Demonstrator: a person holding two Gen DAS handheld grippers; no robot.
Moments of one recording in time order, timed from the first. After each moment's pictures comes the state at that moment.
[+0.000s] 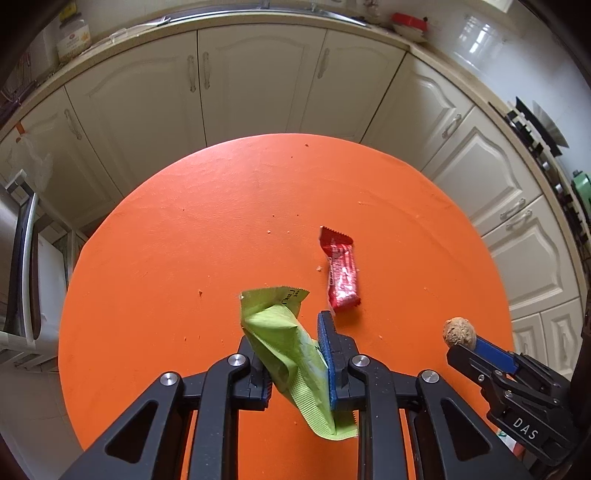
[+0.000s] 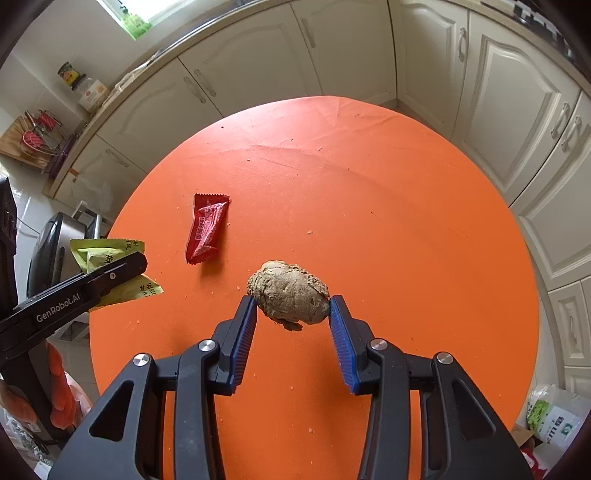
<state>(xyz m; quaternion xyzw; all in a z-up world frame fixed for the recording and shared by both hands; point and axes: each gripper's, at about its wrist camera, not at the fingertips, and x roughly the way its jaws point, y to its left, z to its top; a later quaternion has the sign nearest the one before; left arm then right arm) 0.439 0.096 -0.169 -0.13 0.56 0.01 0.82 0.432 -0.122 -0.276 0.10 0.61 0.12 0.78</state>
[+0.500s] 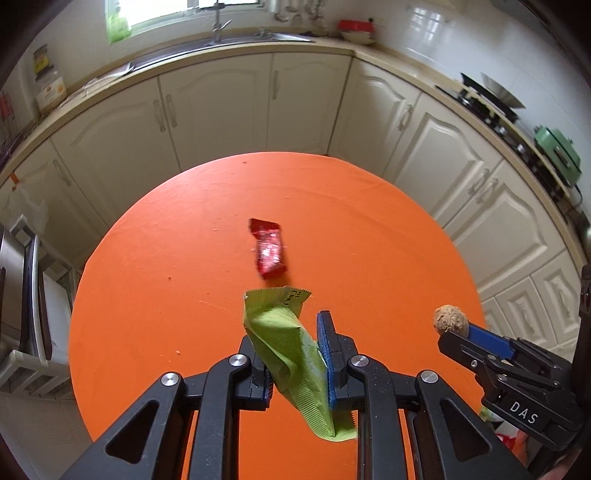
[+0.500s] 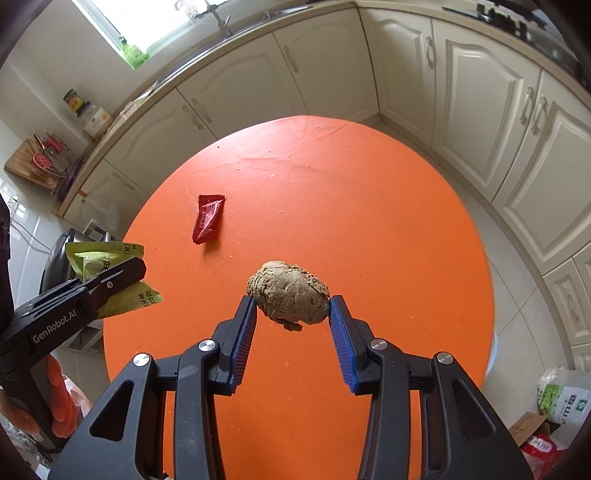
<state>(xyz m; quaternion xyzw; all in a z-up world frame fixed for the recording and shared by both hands) 0.348 0.029 -0.126 -0.06 0.52 -0.04 0.85 0.366 -0.171 -0.235 0.13 0.57 0.10 0.80</state>
